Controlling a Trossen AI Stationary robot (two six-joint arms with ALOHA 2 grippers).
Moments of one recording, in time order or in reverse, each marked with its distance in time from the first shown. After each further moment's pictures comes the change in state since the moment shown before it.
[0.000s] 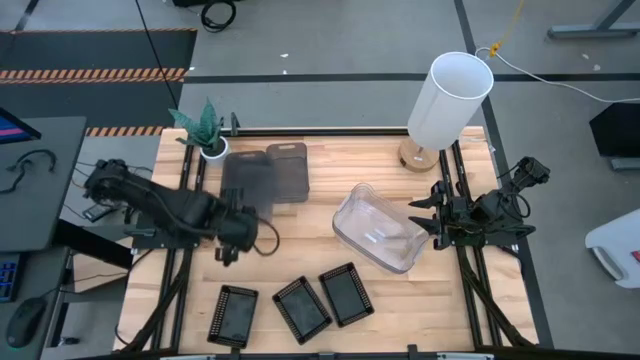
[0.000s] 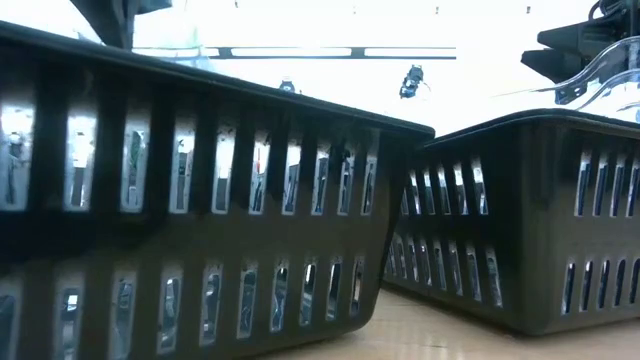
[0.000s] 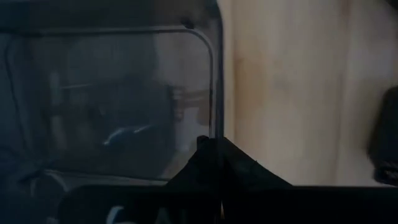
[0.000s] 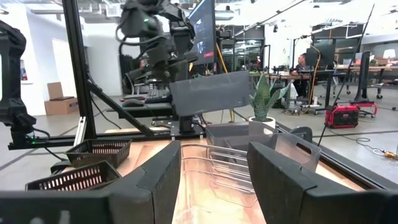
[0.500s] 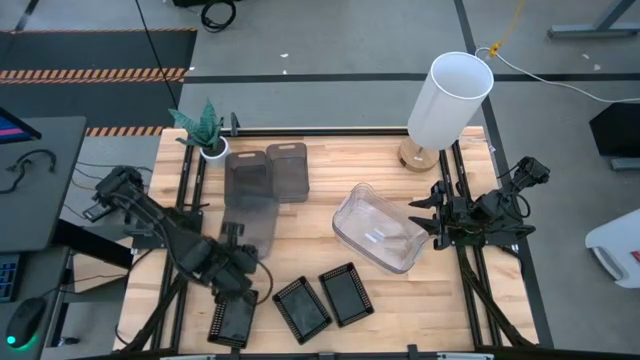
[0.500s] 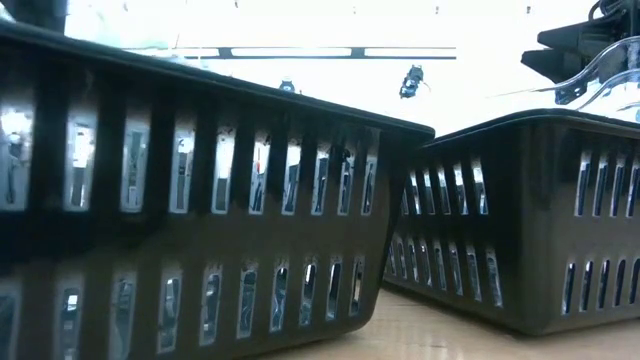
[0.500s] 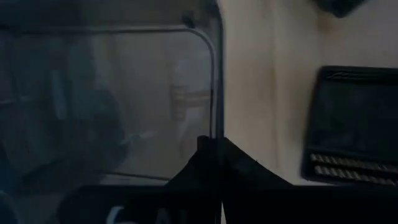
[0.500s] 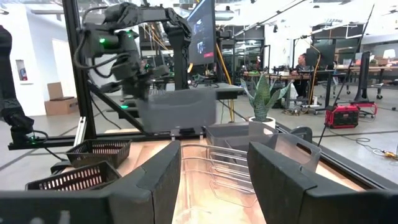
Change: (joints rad) left arm -0.290 0.143 0.000 0.063 0.017 -0.225; right arm 0.000 0.000 0.000 0.000 0.000 0.000
